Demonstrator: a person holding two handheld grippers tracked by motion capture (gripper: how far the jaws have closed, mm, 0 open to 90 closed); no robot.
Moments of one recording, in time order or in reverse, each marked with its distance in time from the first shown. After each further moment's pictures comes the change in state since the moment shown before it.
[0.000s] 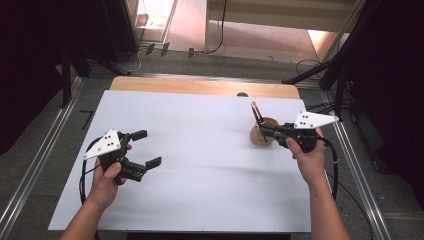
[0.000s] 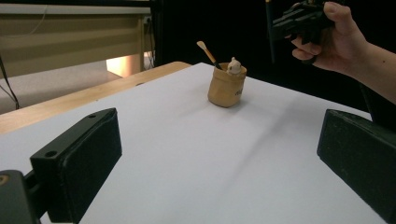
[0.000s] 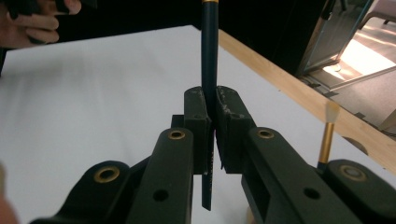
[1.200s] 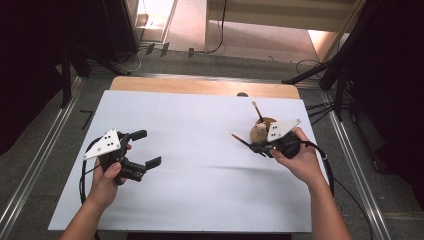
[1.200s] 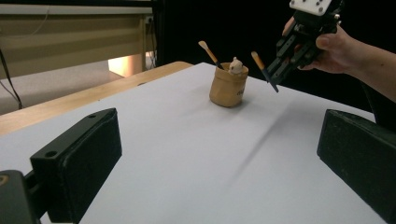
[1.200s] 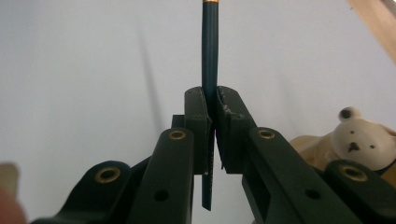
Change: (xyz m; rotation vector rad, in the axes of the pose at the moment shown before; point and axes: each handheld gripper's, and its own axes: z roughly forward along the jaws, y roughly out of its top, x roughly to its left) left arm 0.000 0.000 0.000 0.001 0.007 0.001; right arm 0.013 -0.007 0.038 0.424 0.103 -0.177
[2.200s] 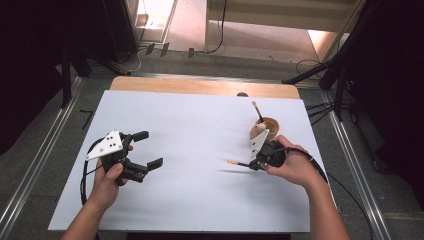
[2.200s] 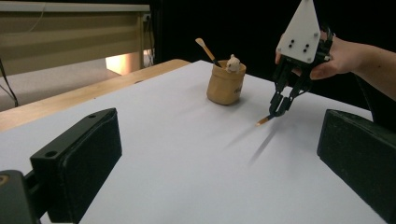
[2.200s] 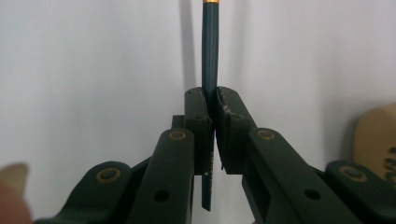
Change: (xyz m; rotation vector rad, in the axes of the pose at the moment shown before) left arm -0.002 -0.001 0.002 0.008 -0.007 0.001; right arm 0.017 0.002 0.041 0.412 0.134 -0.120
